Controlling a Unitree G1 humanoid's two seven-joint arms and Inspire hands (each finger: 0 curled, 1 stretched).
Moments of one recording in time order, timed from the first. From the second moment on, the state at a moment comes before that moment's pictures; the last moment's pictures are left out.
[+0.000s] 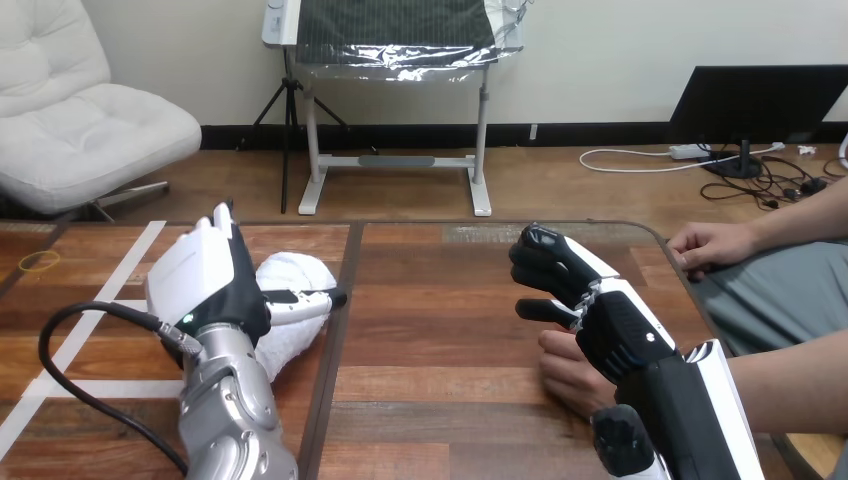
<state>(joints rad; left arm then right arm) -0.25 0.16 -0.25 0.04 0.82 0.74 0.06 0.64 -0.12 0.23 -0.47 -0.16 -0.62 0.03</state>
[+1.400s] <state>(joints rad) -0.27 0.13 -0.26 0.13 0.80 0.80 0.11 0.64 -0.12 0.22 -0.47 -0.16 -0.62 0.04</state>
